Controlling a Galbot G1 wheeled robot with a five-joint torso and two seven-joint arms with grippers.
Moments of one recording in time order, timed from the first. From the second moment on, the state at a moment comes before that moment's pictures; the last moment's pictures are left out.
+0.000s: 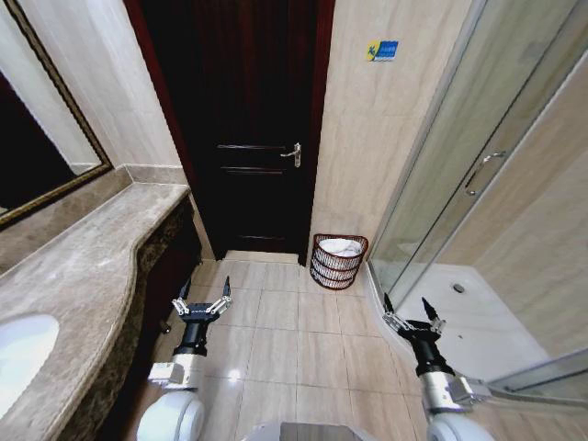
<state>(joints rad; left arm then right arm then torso) 1.79 -1.51 -0.61 -2.25 -0.15 -0.24 -0.01 -1.83 1.47 0.72 2.25 0.28 0.11 -0.04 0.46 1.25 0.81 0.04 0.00</state>
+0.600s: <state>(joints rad) 1.78 -1.51 -0.61 -2.27 -0.14 -0.24 0.00 -1.84 1.48 0.75 2.27 0.29 0.11 -0.04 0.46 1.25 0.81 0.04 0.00</state>
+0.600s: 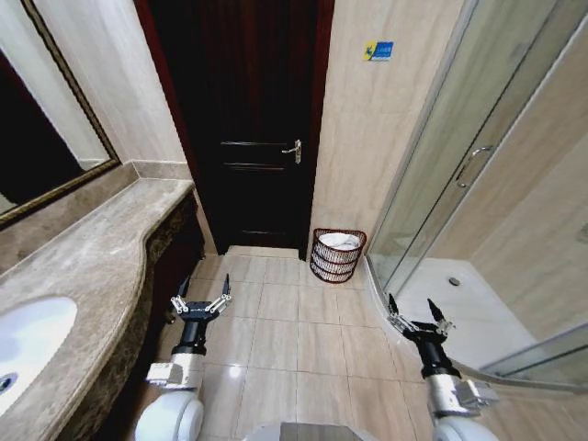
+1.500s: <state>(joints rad) 1.78 -1.51 -0.61 -2.28 -0.15 -0.26 0.00 -1.87 1.50 0.75 2.32 0.28 0.12 -0.04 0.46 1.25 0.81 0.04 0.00</state>
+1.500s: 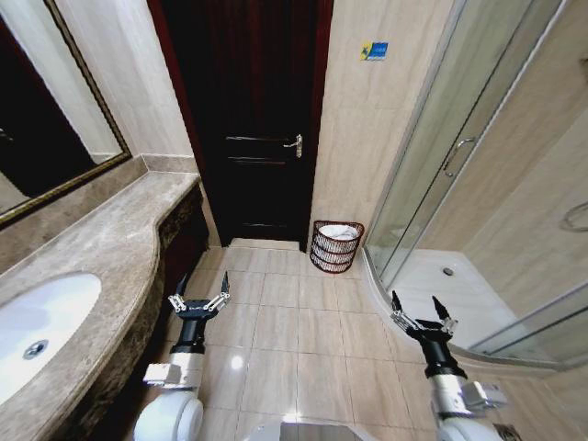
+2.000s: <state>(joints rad) 1.76 -1.49 -0.59 -2.27 -0.16 -0.25 -0.01 -1.87 1.52 0.80 2.34 0.27 0.13 -0.07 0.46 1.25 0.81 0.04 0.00</state>
